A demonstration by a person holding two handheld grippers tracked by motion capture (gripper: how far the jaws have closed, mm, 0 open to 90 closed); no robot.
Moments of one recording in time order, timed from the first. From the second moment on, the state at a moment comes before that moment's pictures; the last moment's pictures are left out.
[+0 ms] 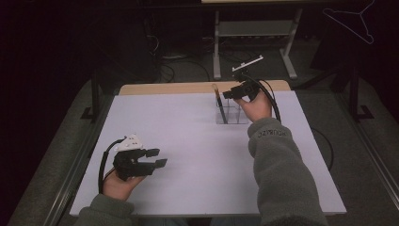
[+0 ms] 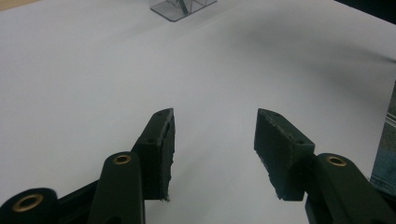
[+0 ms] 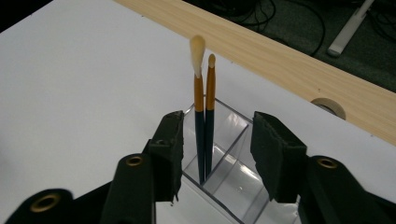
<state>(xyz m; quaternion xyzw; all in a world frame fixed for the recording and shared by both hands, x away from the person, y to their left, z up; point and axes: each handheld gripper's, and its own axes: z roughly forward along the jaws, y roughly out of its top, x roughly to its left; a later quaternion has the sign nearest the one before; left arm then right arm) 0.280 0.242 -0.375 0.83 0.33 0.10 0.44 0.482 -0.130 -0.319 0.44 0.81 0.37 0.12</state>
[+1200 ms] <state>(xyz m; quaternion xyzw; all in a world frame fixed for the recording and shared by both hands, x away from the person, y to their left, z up) 0.283 0.253 -0.375 0.82 0.35 0.12 0.44 0.431 -0.161 -0.337 0.41 0.80 0.42 0.12</state>
